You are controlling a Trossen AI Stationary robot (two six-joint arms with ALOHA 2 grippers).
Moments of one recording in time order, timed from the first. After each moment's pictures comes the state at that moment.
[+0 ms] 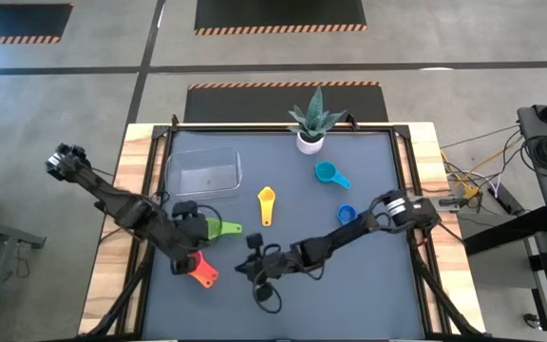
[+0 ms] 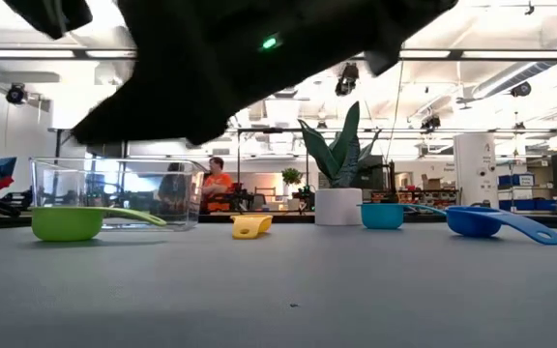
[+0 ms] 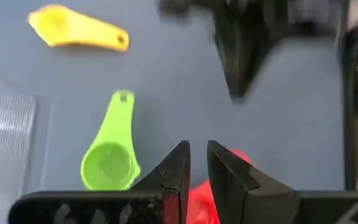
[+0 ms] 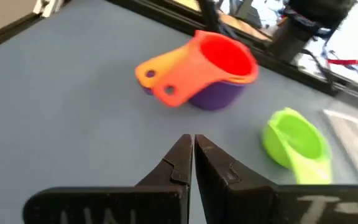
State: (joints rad) left arm -0.59 1.17 1.09 -1.00 -0.27 -0.68; right arm 0.35 2.21 1.47 0.34 0.26 -0.22
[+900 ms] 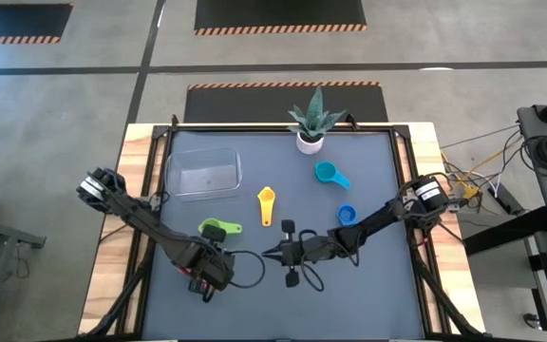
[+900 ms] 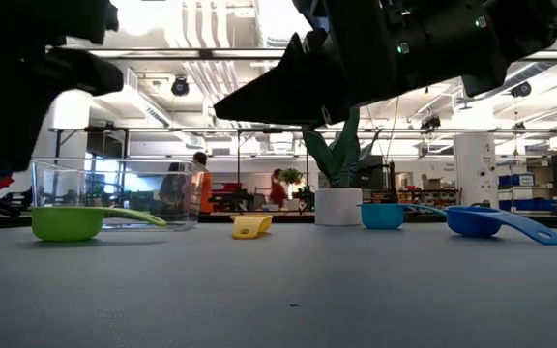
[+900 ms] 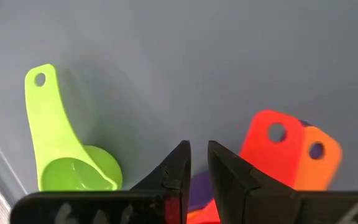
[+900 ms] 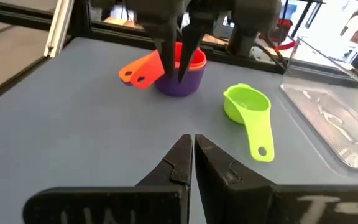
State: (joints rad) left arm -0.59 1.66 1.14 -0.99 -0.15 -0.34; right arm 0.35 1.94 0.95 0.75 0.29 -0.08
